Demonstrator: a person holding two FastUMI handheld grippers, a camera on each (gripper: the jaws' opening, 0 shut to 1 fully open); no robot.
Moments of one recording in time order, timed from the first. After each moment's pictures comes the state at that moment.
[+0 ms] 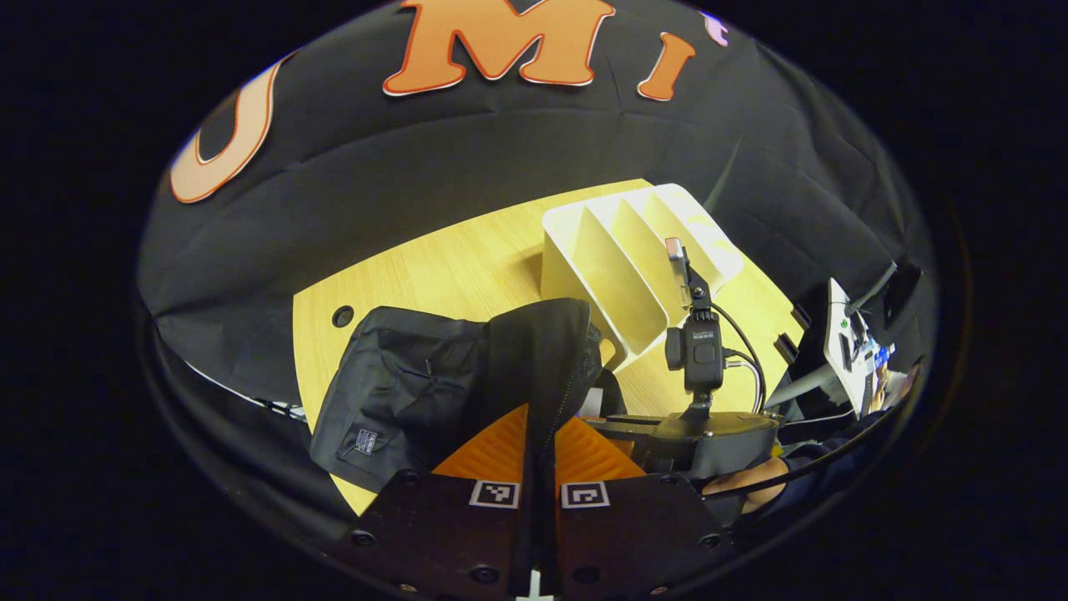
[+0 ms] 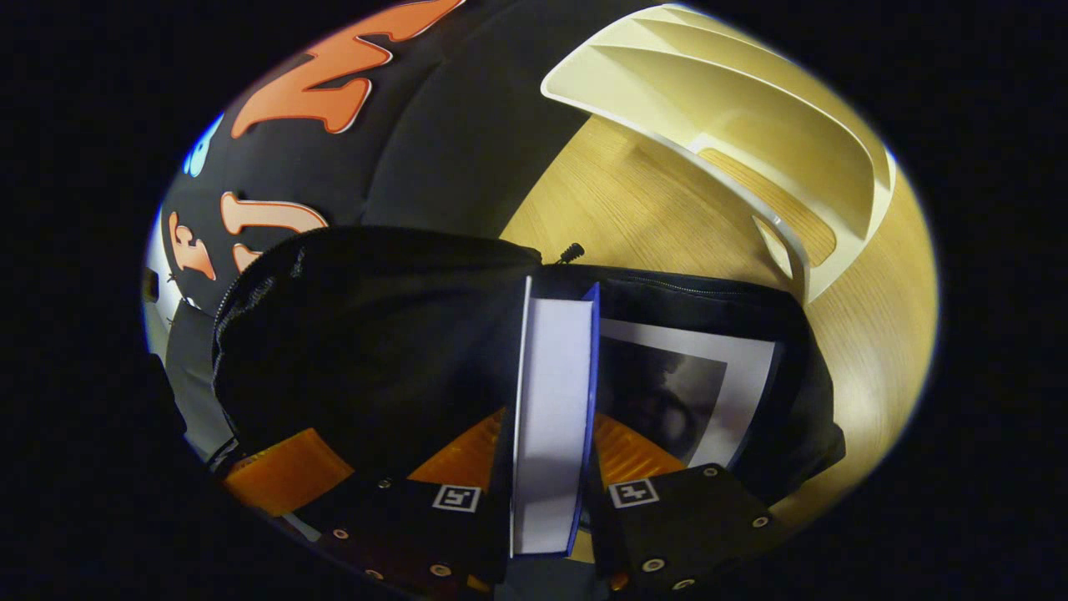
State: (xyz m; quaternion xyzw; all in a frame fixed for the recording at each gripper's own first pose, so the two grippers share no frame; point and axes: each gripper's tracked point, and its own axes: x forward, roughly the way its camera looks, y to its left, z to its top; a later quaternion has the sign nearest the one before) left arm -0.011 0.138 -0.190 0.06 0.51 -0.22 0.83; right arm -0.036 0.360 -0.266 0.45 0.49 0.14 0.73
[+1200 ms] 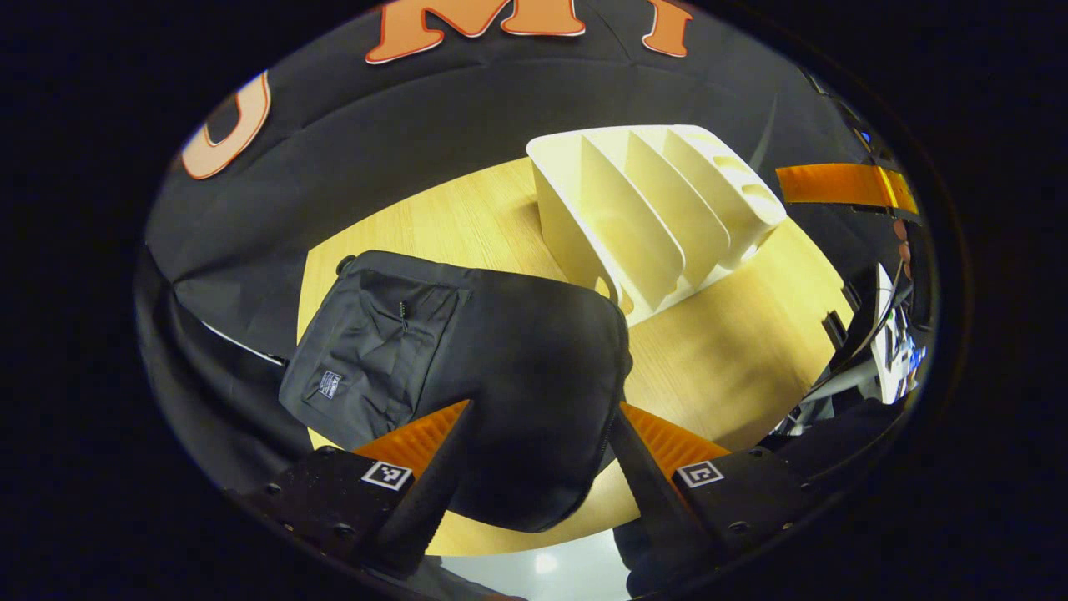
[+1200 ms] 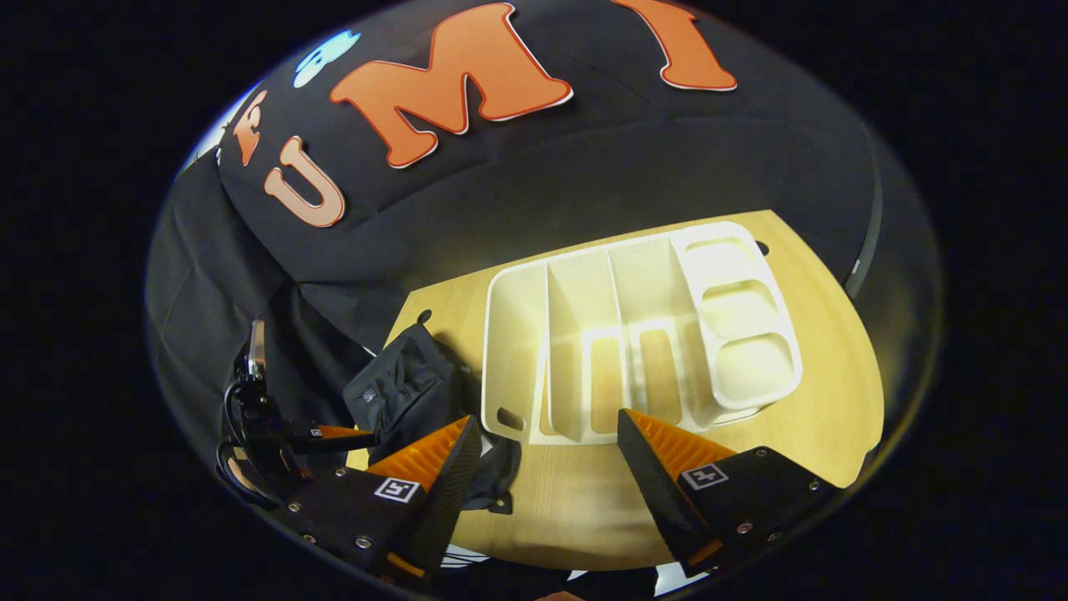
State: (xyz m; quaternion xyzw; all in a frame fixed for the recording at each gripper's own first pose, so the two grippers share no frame) left arm -0.064 0.068 -0.255 0.10 0.53 -0.12 0.83; right arm -0.014 0.054 -0.162 0.17 0.39 0.14 0.90
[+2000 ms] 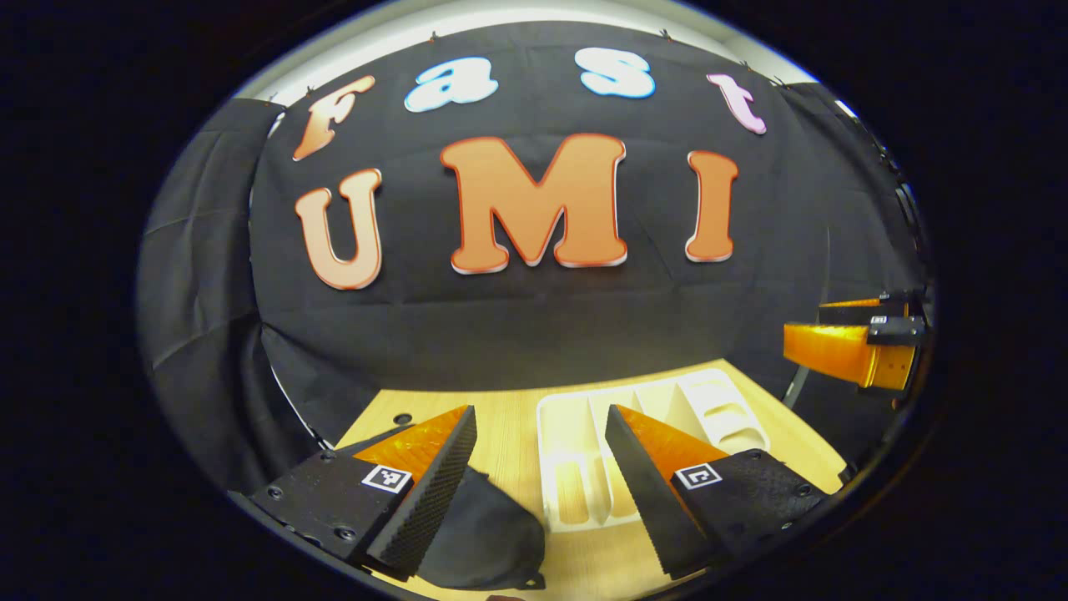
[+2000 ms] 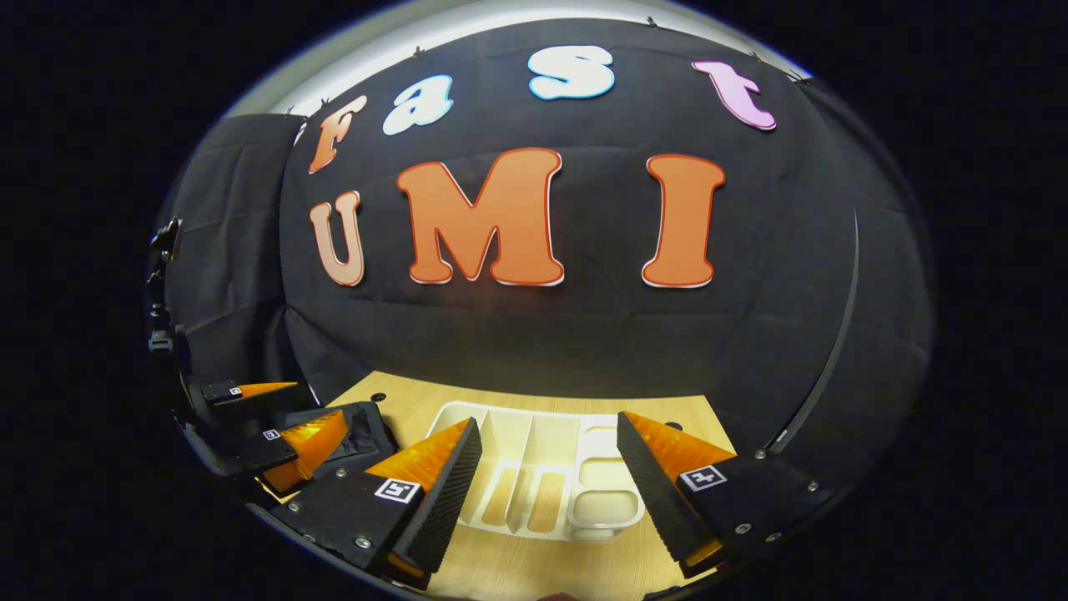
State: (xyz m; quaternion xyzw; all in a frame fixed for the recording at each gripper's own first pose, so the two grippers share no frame) left arm 0.011 -0.033 -0.055 0.02 0.15 0.04 0.99; right arm 0.004 -0.053 -0.025 0.03 0.12 0.09 0.99
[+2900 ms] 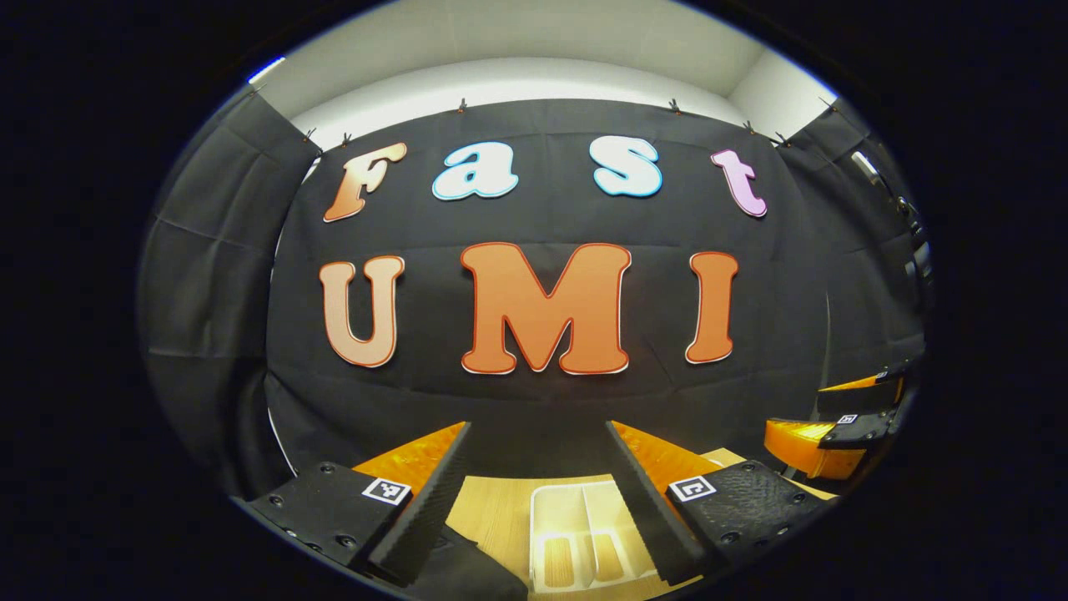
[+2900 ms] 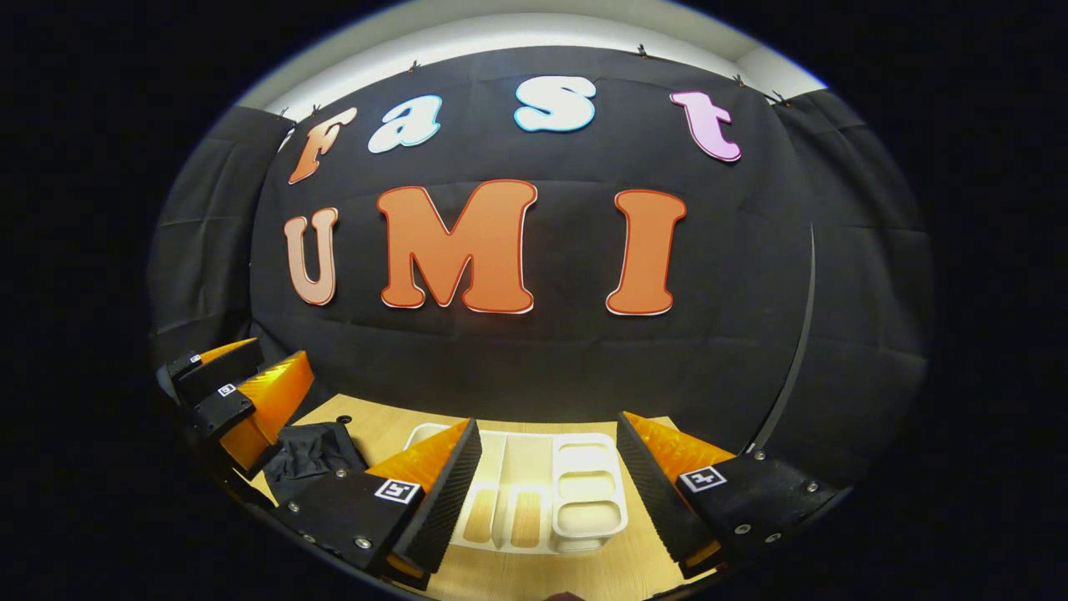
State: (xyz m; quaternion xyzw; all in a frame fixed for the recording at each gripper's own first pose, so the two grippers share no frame) left arm 0.021 -0.044 0.009 0.00 -0.01 0.05 1.00; right arm -0.006 -0.052 -0.031 0.02 0.08 0.02 1.00
